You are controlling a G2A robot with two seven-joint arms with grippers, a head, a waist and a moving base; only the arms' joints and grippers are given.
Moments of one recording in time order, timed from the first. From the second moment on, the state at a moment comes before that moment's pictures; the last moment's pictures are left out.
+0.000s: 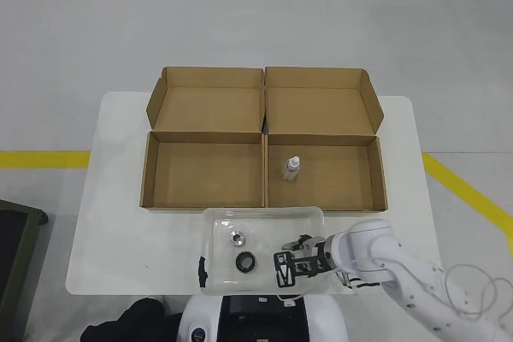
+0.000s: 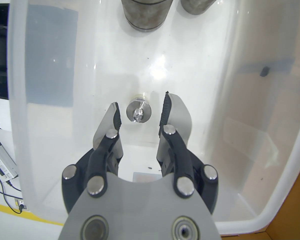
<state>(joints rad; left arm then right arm) -0.37 -0.34 -0.25 -1.16 3.07 0.41 0.06 -1.09 -0.92 0.82 -1.96 -1.16 -0.91 0.91</state>
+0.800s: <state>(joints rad) -0.37 -0.34 -0.25 -1.16 3.07 0.41 0.06 -1.06 -0.89 0.85 -2.06 -1.07 -0.83 0.80</state>
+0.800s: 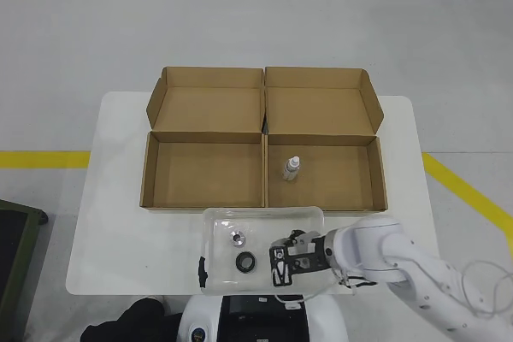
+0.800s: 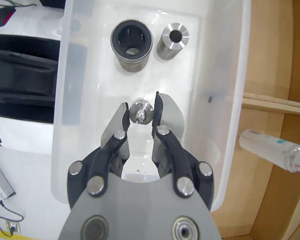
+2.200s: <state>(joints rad) -0.37 -0.34 -0.25 -1.16 3.07 0.41 0.06 -1.18 -0.90 1.13 -2.13 -1.02 -0.66 0.04</state>
